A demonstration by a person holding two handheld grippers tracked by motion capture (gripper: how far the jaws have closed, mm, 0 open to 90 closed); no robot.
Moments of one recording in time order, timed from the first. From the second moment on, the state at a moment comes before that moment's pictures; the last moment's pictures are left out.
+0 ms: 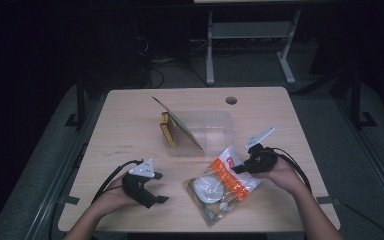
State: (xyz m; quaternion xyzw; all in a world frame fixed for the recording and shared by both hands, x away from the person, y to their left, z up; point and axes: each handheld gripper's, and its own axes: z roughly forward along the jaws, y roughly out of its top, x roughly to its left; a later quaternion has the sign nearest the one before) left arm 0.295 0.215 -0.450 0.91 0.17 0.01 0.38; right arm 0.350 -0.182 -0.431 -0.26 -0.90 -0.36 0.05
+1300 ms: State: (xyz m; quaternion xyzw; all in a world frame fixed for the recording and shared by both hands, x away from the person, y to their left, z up) left arm 0.296 0.216 -0.449 0.90 0.18 0.01 0.39; right arm 0.321 -0.181 -0.354 -0.20 -0.86 -0.46 -0.04
